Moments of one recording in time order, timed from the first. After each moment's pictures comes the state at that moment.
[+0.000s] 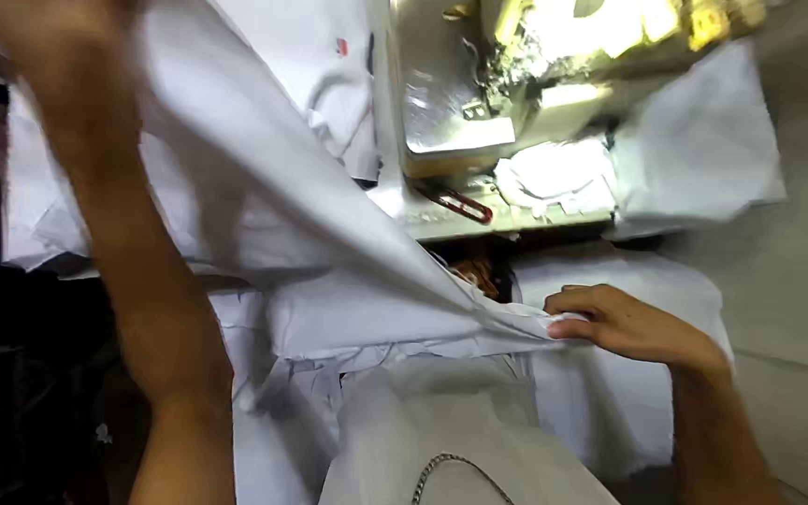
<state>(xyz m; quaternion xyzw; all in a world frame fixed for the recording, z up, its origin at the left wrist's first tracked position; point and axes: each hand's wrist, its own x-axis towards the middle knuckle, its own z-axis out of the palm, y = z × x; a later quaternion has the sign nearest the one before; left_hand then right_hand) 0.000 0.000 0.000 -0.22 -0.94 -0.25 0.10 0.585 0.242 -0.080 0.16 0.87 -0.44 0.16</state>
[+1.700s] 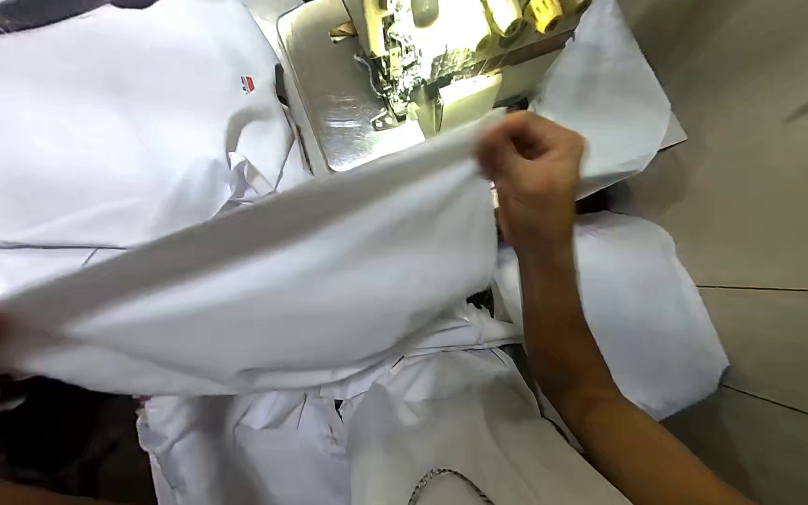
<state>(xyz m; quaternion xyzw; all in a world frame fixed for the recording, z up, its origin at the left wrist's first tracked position) 0.114 -0.138 0.028 -0.33 -0.85 -0.40 -0.12 0.442 0.230 -0.028 0.23 0.63 -0.55 -0.49</state>
